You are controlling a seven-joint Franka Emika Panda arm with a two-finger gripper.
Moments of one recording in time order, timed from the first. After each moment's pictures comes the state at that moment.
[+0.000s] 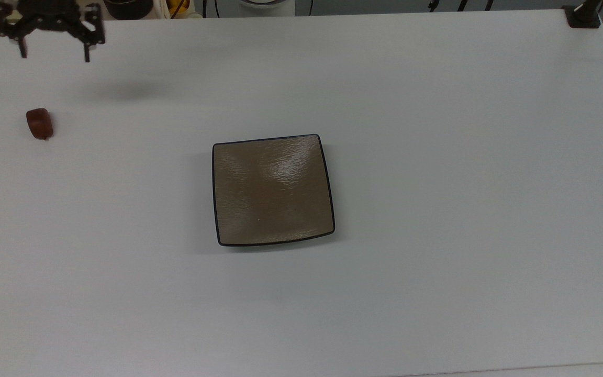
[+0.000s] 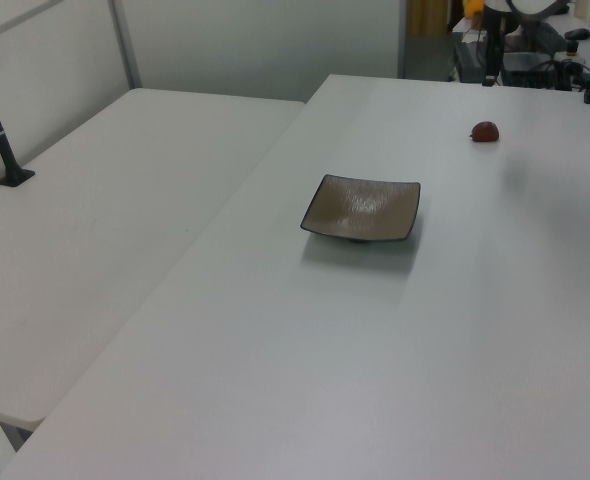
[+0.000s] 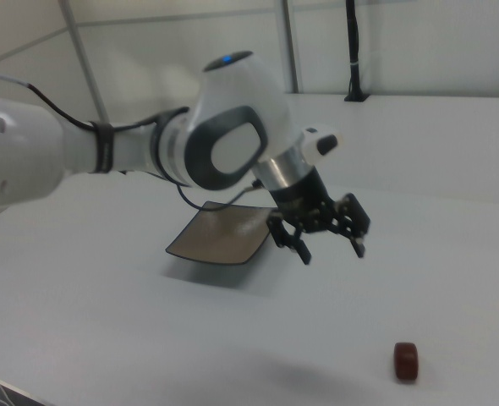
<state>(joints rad) -0.15 0.04 -0.23 -1.91 -0.24 2.20 -0.51</state>
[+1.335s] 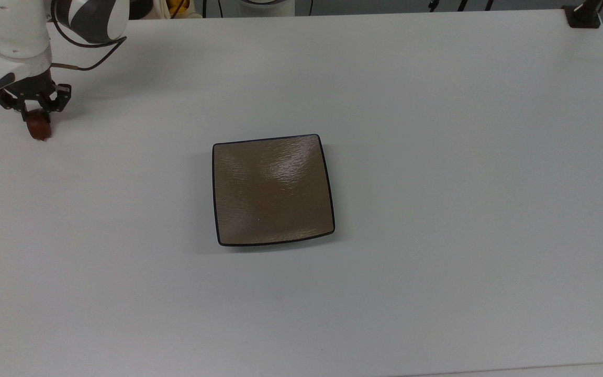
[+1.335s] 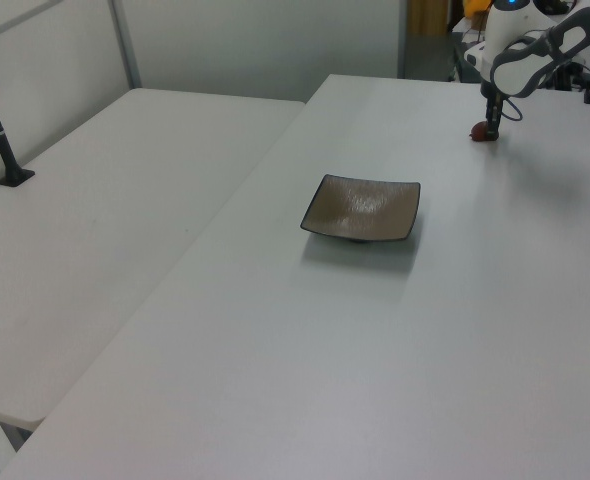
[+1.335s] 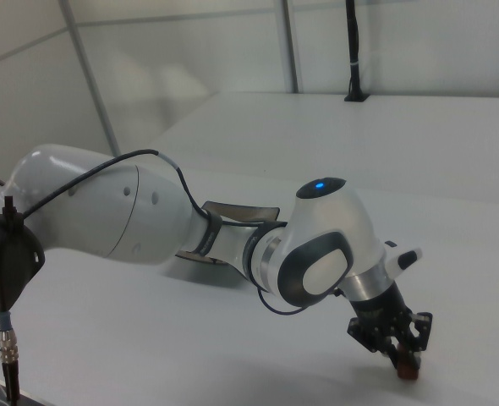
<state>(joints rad) -0.31 0.41 -0.24 -1.89 -0.24 2.52 -0.59</state>
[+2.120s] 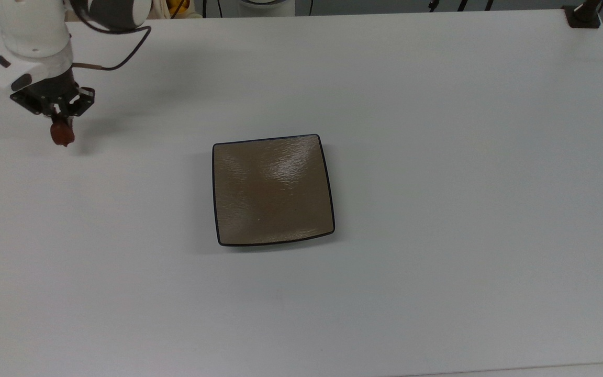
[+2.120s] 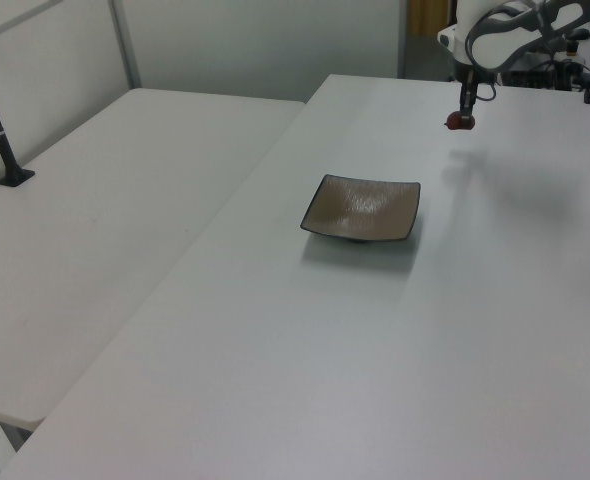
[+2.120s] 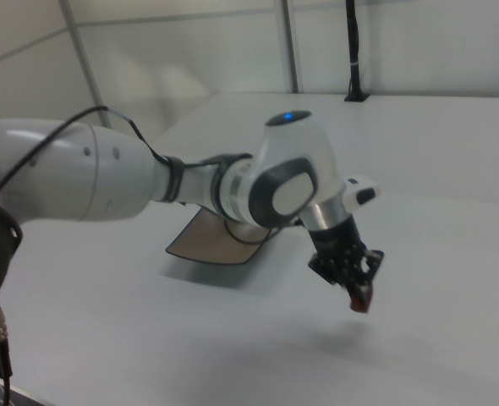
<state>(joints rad) -0.31 0.33 -0.07 -1.78 -0.24 2.25 -0.41</state>
